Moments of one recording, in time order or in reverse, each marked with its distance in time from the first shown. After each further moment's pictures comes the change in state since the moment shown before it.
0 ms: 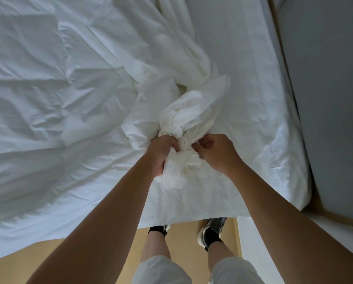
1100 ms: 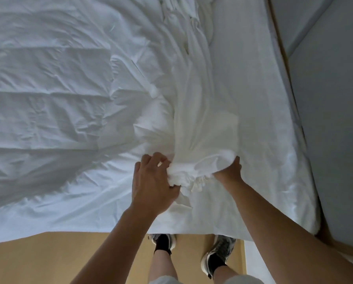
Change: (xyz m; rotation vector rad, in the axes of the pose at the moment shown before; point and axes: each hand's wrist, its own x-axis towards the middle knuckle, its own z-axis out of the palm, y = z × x) left_hand -0.110 -0.043 -0.053 1.170 0.579 1.099; right_hand -0.014 -0.015 0.017 -0.095 0.051 0.227
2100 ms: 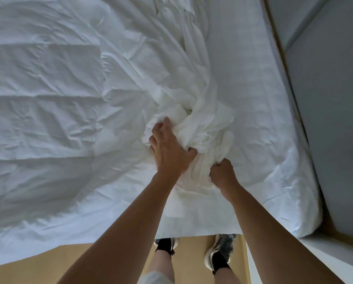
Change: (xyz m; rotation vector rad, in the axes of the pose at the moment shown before) left_hand 0.093 -0.008 0.058 -0.233 -0.064 -0.403; right_hand -0.005 -0.013 0.025 0.440 -0.015 0.072
